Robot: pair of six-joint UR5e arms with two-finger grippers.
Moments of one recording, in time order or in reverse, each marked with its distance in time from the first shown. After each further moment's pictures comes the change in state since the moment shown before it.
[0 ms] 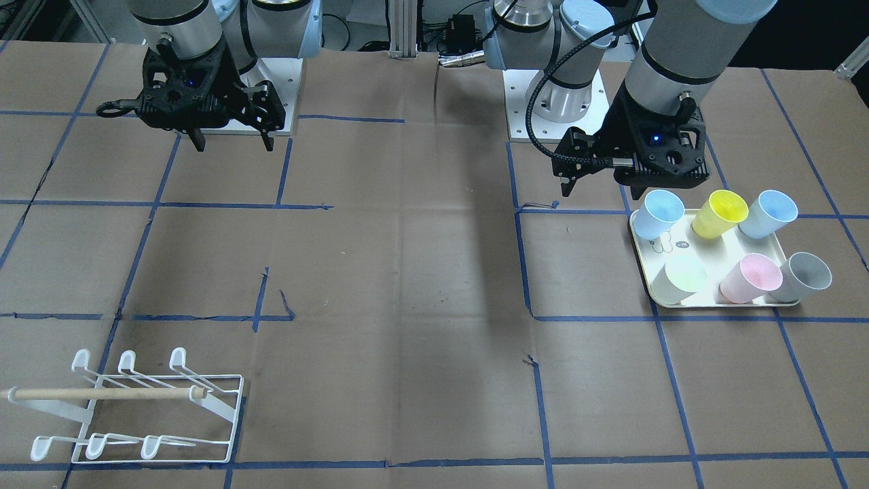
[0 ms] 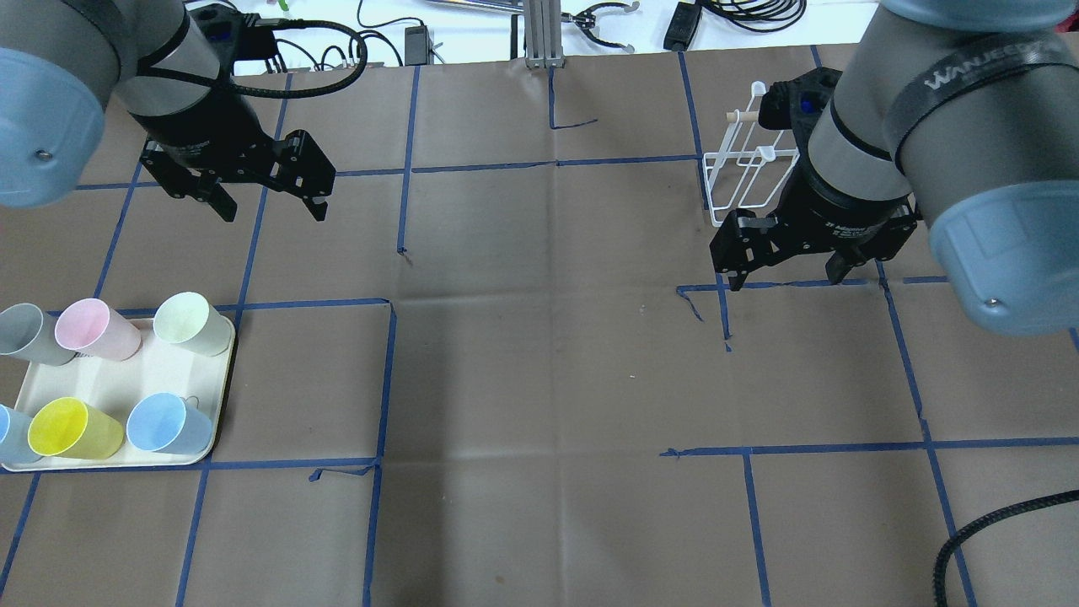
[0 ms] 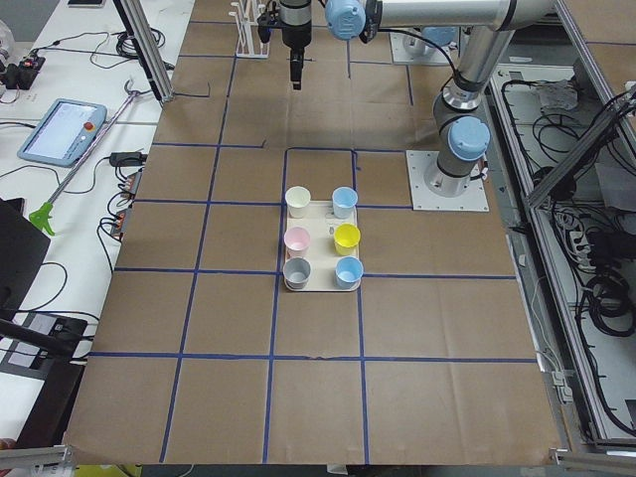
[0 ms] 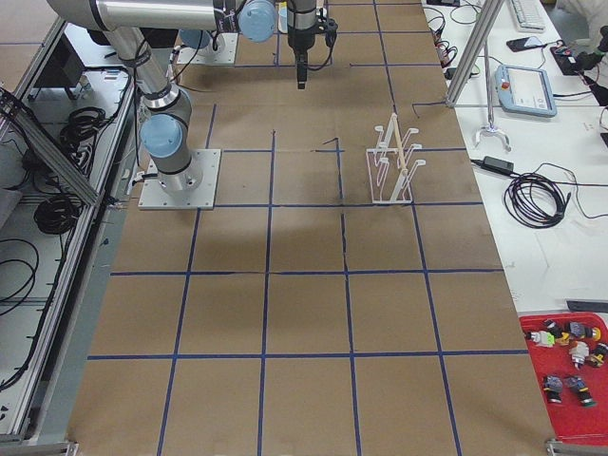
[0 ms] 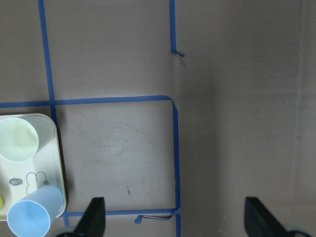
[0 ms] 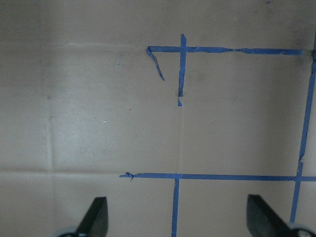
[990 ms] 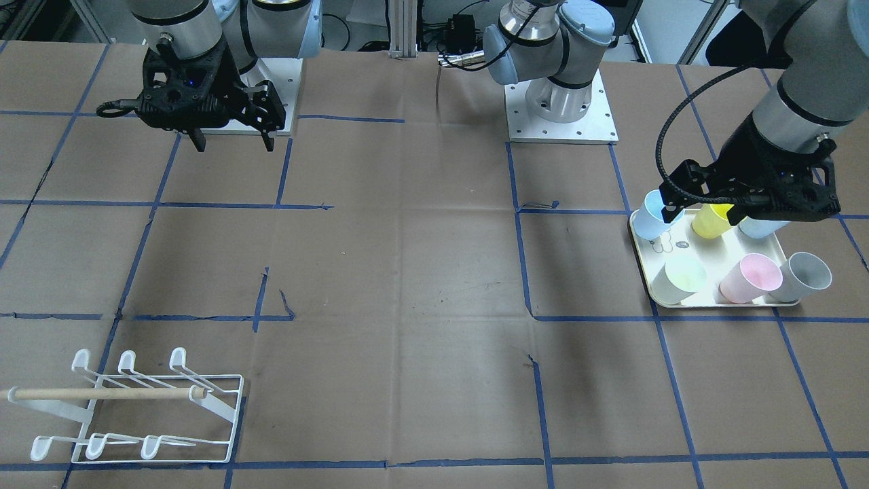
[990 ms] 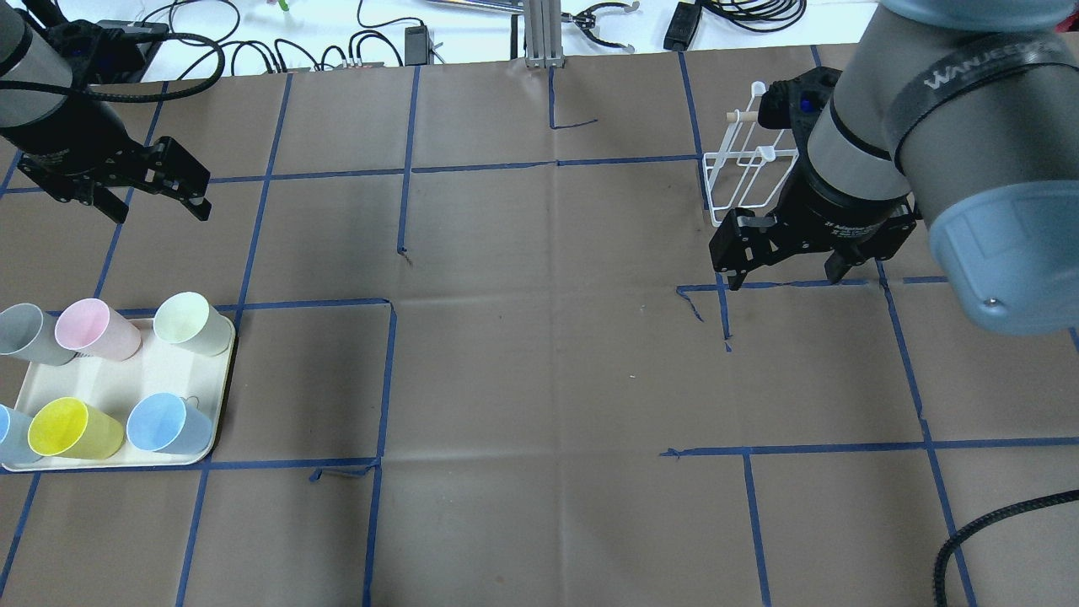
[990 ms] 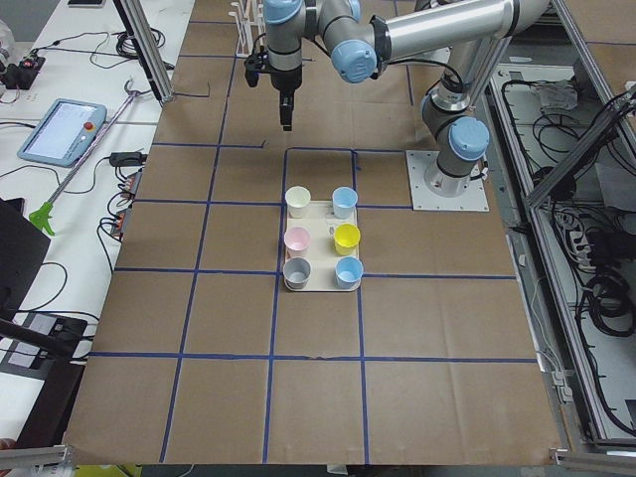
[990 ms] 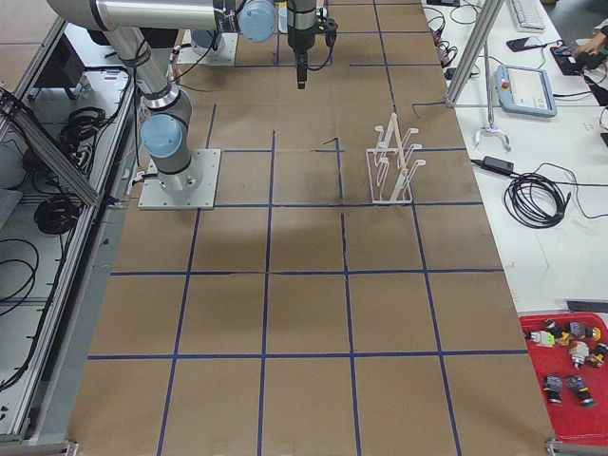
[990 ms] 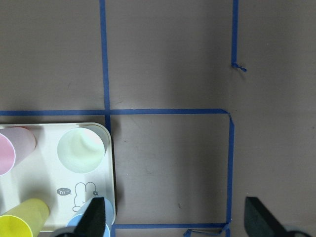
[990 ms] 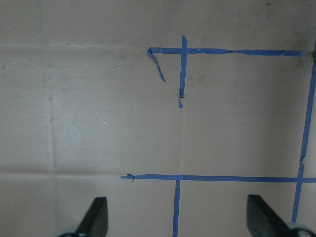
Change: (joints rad) left arm 0.288 -0.033 -0.051 0.078 -0.005 0.268; right arm 0.000 0.000 0.000 -0.006 0.004 0.000
